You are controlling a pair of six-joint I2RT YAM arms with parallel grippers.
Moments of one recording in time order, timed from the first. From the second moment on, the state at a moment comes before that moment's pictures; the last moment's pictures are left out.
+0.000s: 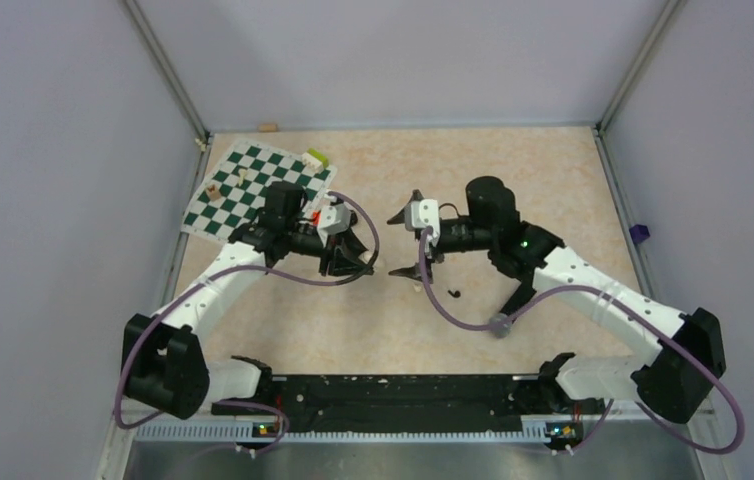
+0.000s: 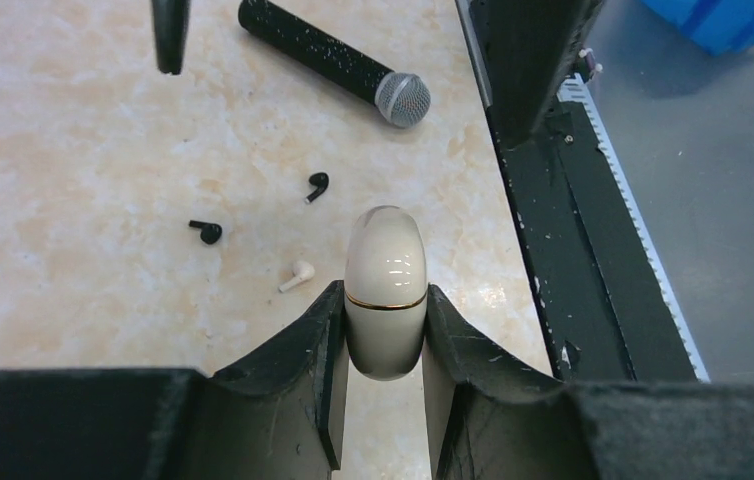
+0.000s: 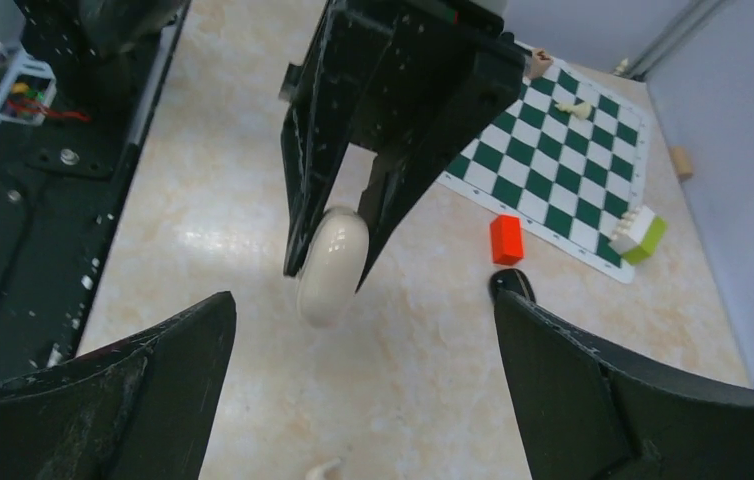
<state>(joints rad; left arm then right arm) -0.32 1.26 0.91 -0.36 1.29 0.60 0.73 1.21 1.00 -0.14 -0.74 -0.61</state>
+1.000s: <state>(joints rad) -0.38 1.23 0.90 -0.41 1.26 0.72 0.52 1.40 1.16 -0.16 -0.90 -0.24</state>
